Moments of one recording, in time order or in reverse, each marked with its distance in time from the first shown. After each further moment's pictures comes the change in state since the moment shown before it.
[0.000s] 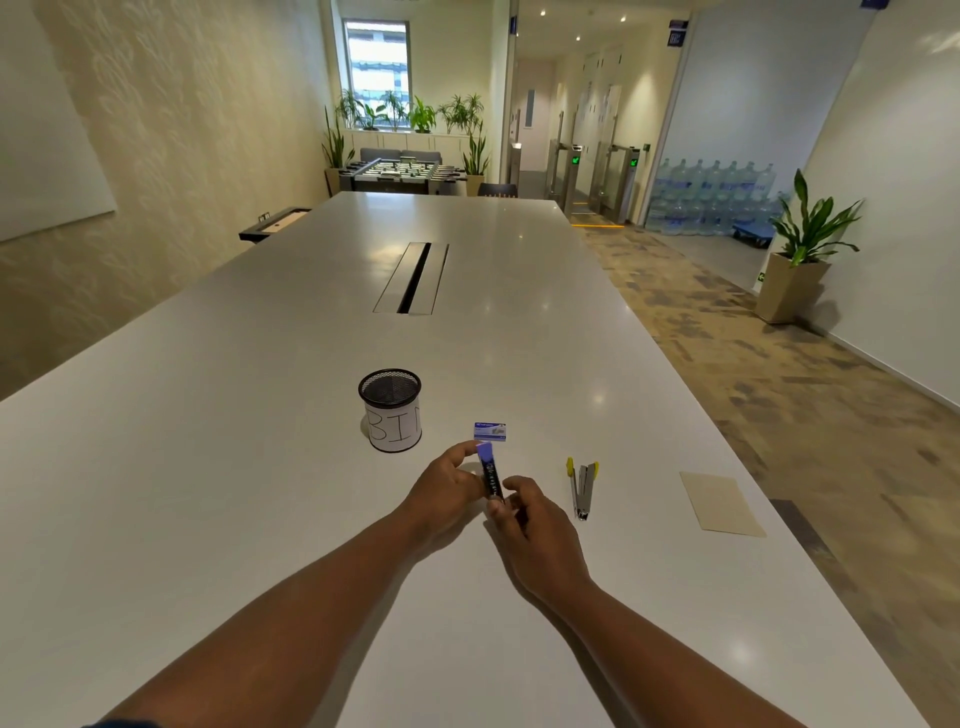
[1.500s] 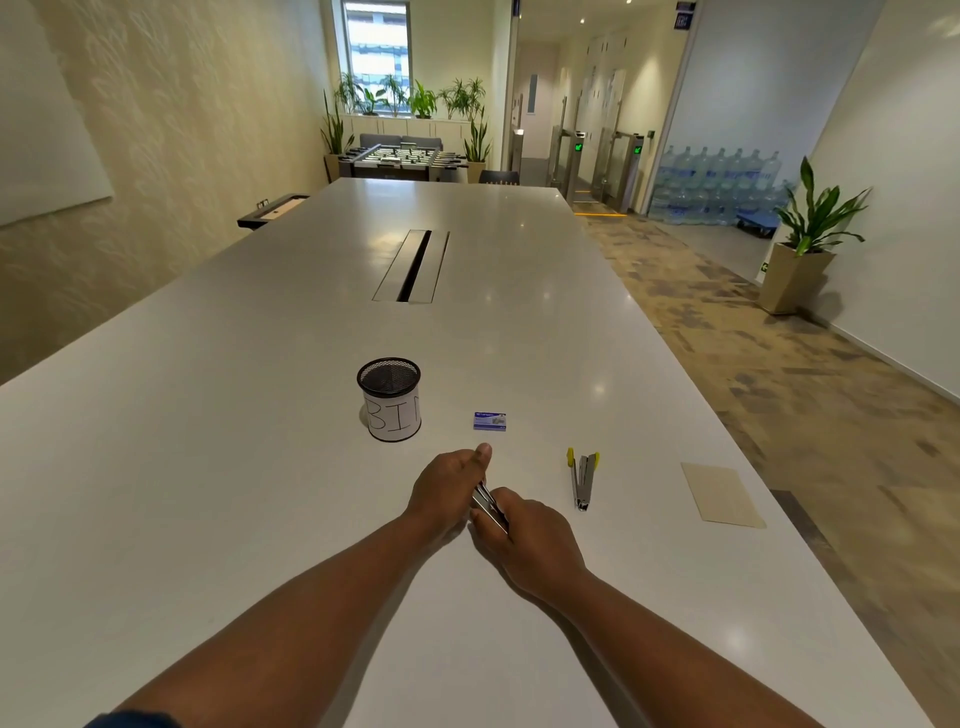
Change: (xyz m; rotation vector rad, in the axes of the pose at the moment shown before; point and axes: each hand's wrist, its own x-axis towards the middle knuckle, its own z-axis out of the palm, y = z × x) left_hand 0.007 -0.022 0.002 0.386 0.258 0.120; right_hand -0.003 -0.006 0.002 -0.283 -0.173 -0.105
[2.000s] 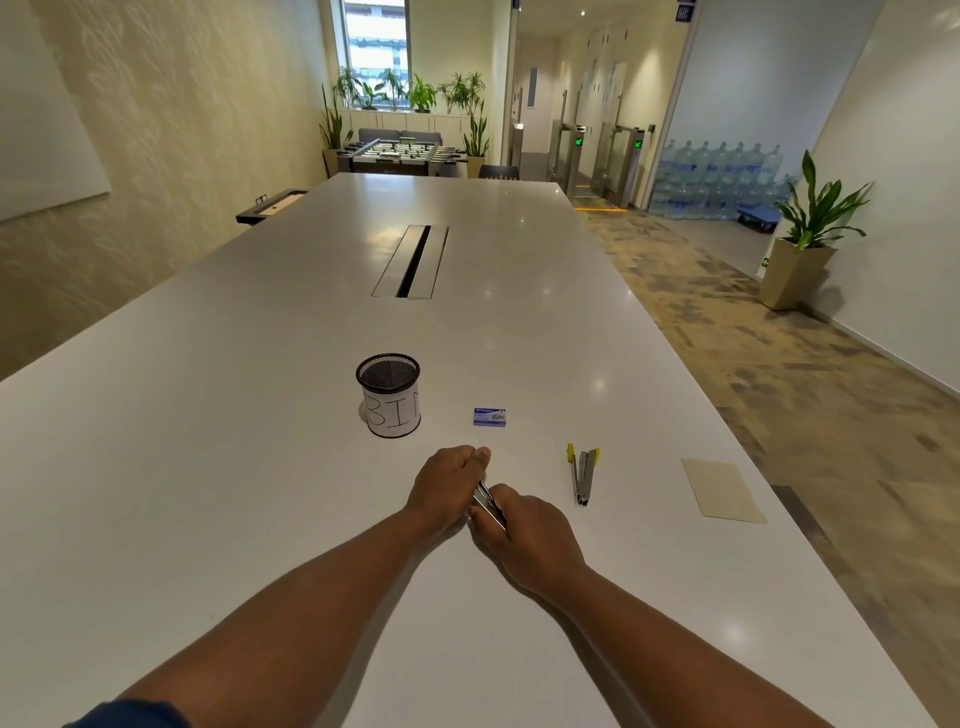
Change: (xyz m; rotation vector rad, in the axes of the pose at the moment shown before) left_hand 0.015 -0.014 0.001 0.142 0.027 0.038; right_hand -0.001 -0.003 -0.003 -0.031 -0.015 -0.025
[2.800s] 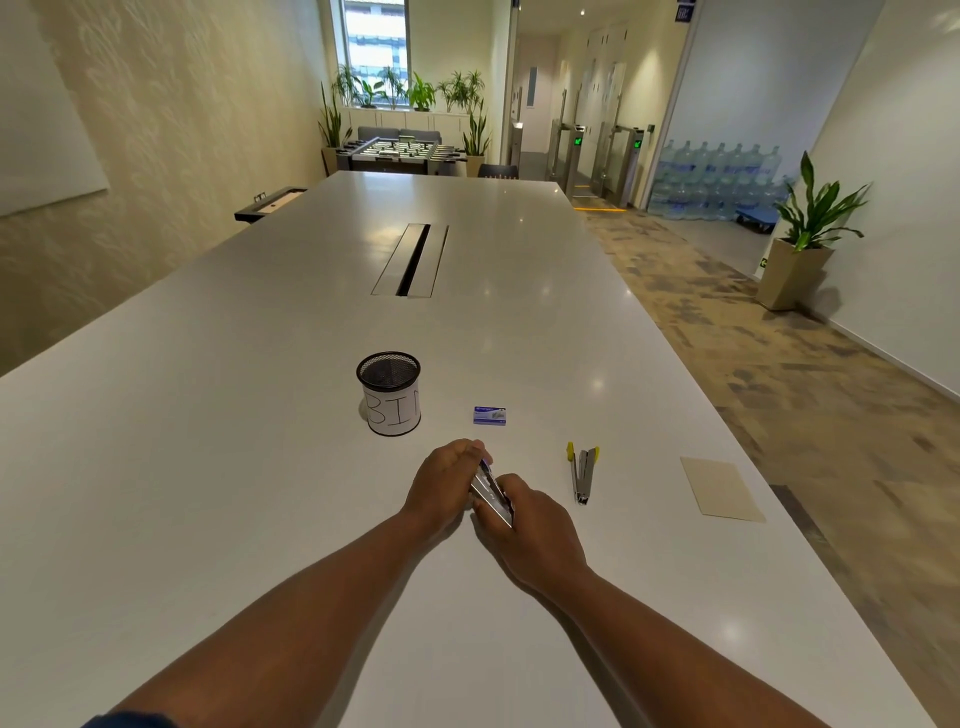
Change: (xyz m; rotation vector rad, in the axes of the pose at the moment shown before) left_hand -0.016 0.017 -0.007 -0.192 -0.047 0.011; right_hand 0.000 -0.003 -0.004 0.116 0.061 0.119
